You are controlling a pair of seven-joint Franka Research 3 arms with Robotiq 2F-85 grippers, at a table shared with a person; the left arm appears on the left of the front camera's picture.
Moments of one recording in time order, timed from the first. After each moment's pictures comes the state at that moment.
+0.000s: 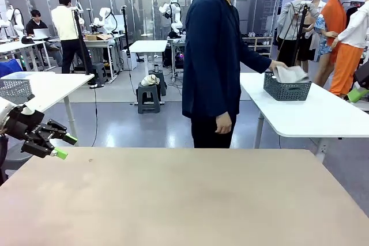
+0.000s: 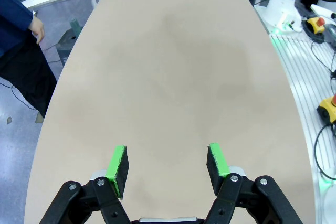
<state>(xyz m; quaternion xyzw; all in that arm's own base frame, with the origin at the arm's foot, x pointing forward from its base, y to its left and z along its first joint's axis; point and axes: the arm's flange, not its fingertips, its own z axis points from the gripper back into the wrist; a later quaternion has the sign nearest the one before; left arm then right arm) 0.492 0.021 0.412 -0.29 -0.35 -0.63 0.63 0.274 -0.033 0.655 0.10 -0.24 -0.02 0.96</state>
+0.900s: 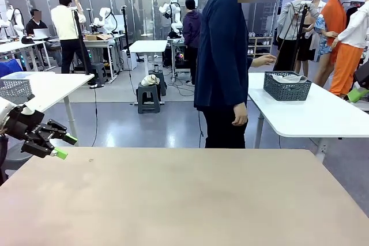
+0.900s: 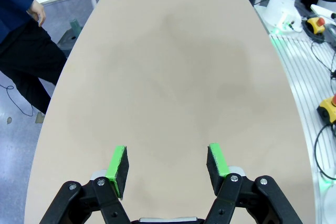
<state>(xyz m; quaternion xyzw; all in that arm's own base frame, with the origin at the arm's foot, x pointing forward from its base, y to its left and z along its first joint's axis) 0.492 0.021 0.412 -0.29 -0.35 -0.63 0.63 0.274 -0.033 0.655 0.10 -0.24 -0.02 0.96</state>
